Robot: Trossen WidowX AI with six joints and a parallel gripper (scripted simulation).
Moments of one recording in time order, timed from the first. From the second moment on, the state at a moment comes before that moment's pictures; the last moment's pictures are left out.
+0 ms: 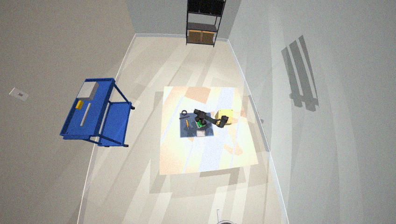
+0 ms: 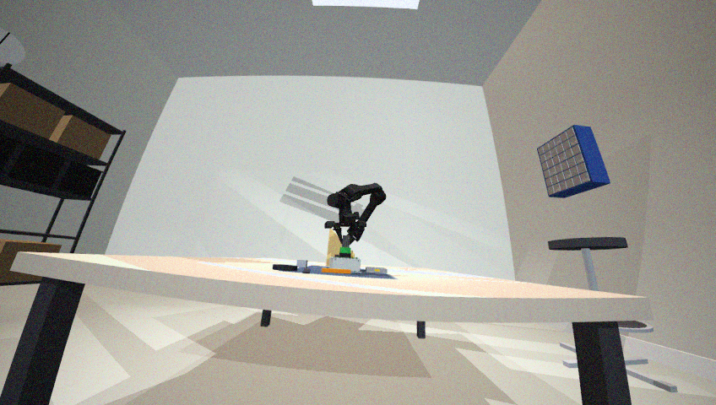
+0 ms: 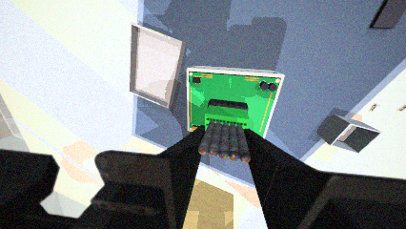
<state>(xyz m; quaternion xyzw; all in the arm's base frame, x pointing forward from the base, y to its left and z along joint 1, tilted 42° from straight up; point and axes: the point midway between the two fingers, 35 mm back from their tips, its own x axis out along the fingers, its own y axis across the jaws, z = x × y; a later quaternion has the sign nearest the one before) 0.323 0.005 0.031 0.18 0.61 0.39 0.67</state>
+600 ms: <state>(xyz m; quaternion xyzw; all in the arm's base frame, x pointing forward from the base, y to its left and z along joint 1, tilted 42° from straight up) 0.320 0.010 0.041 0.13 0.62 0.31 0.70</state>
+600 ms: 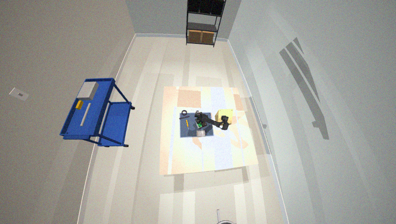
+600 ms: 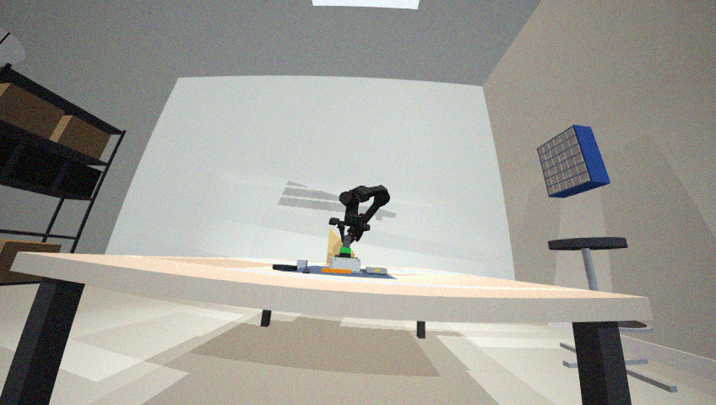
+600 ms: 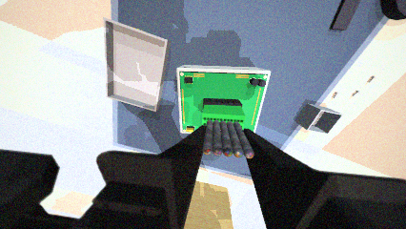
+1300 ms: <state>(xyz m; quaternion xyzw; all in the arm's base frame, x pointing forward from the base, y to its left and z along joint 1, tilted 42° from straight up) 0.321 0.004 0.042 0.14 0.62 0.33 0.69</state>
